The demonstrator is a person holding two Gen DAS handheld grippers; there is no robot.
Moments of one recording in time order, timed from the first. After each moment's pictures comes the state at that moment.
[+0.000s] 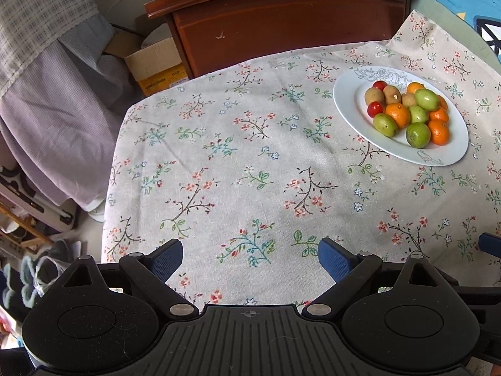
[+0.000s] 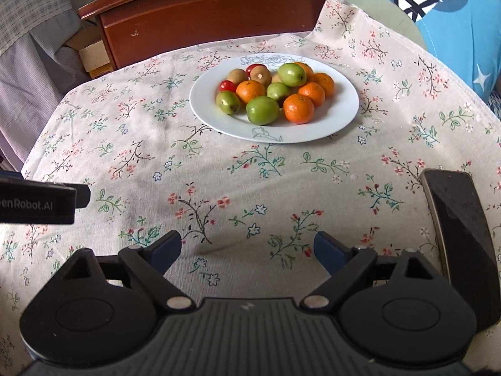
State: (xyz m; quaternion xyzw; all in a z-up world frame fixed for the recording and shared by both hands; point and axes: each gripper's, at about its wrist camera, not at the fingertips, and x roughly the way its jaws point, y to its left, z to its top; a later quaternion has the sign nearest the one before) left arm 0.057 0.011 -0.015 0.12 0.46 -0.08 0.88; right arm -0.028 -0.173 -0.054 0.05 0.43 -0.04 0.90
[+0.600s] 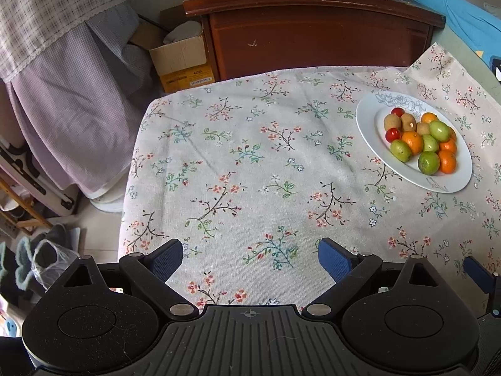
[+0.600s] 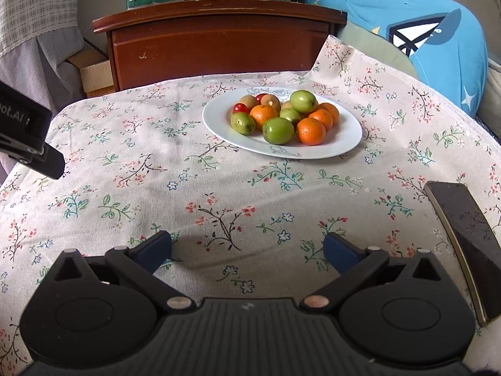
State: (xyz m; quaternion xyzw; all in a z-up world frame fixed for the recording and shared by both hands) left arm 0.060 0.041 0.000 0.07 0.46 -0.07 0.88; right arm -0.039 -0.133 -0.077 0.02 0.34 -0.09 0.94
